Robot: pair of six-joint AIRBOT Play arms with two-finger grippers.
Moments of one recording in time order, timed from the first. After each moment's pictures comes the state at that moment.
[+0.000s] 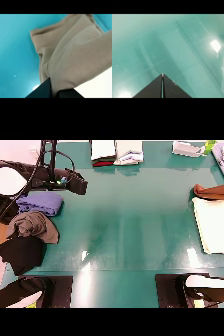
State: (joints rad) left arm -0.53 -1.07 1.40 1.45 -1.00 -1.59; right arm -0.64 -1.43 1.73 -1.37 1.26 1.74
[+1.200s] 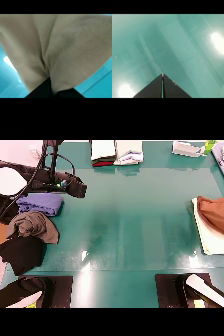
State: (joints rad) left arm -0.53 -1.07 1.40 1.45 -1.06 -1.59; right arm -0.81 -1.06 1.16 -1.59 1.43 1.66
